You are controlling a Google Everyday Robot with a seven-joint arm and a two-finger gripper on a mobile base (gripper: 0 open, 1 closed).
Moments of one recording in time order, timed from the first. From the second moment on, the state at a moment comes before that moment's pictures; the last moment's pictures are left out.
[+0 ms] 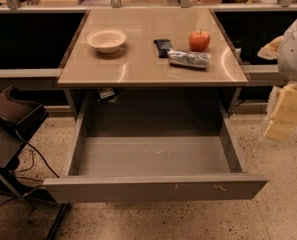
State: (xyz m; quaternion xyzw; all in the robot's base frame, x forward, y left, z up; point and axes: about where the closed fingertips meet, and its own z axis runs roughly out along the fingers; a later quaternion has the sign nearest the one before) arm 0.429 -0.211 0.959 -0.61 0.78 -0.03 0.16
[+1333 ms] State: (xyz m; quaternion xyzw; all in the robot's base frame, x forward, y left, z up) arm 0.325 -0.136 0.723 -0.53 0.82 0.12 0.20
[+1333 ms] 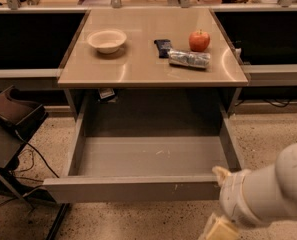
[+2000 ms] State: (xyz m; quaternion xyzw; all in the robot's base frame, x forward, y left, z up) arm 0.271 -0.146 0.626 -0.50 0.84 0.17 0.14
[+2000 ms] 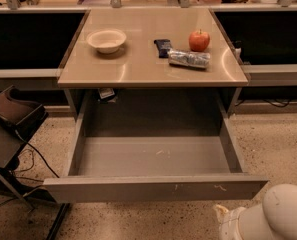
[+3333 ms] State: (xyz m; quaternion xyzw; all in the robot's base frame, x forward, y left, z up) arm 0.368 -0.117 0.610 -0.55 0.80 0.20 0.13
